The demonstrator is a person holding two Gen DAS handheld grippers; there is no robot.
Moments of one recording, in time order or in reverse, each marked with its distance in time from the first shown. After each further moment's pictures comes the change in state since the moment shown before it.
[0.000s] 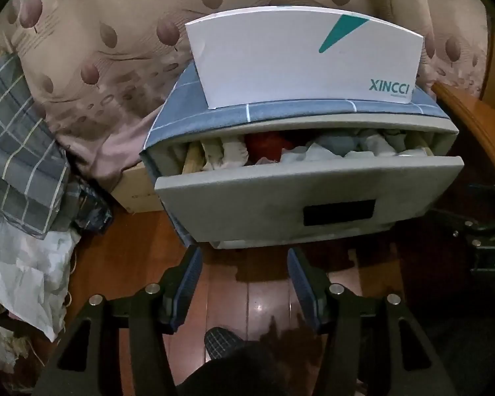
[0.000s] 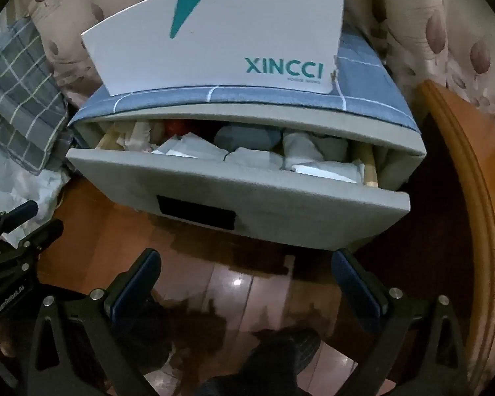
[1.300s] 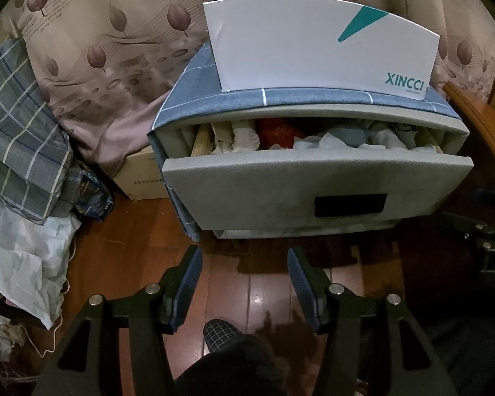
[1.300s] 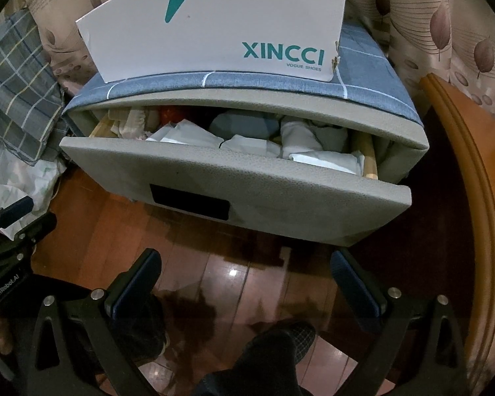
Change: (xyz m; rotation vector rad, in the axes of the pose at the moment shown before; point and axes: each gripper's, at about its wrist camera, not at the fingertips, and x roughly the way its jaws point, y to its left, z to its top) left arm 0.010 0.006 -0.009 -0.049 0.042 0.011; right arm 0.008 0.056 -0.005 -0.026 0.034 -0.027
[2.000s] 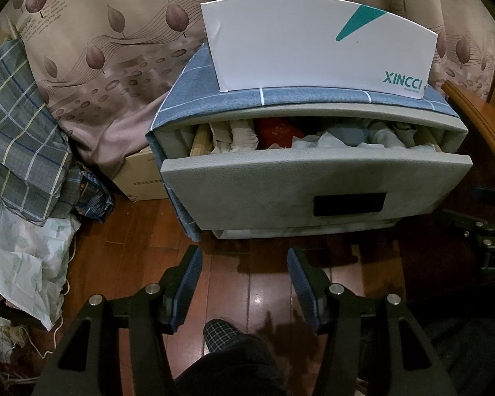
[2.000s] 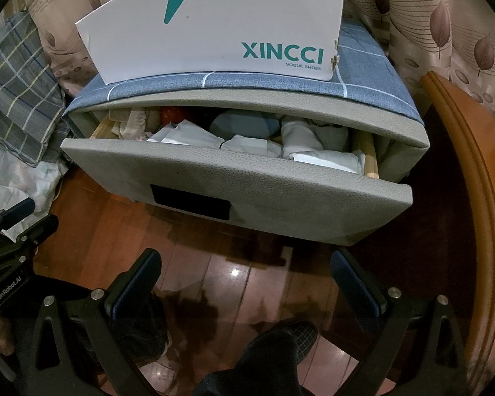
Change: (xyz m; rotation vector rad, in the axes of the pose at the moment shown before) left arm 0.002 -0.004 0.001 0.003 0.002 0.003; right arm 0.000 -0.001 -0.001 0.002 0.001 0.003
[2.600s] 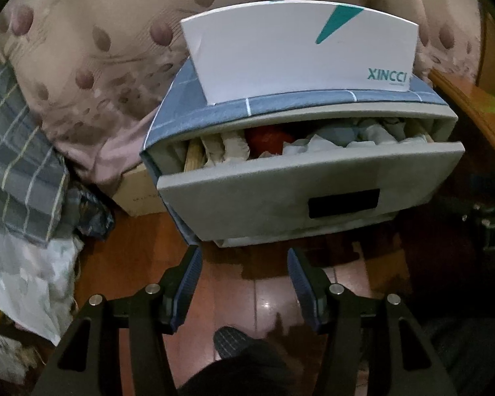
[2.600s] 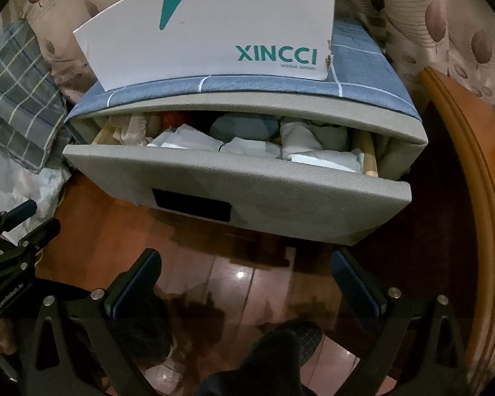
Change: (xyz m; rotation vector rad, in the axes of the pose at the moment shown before) left arm -0.008 -0.007 0.004 0.117 -0.039 0.004; right arm -0.002 -0.005 0.000 0.033 -0.006 0.020
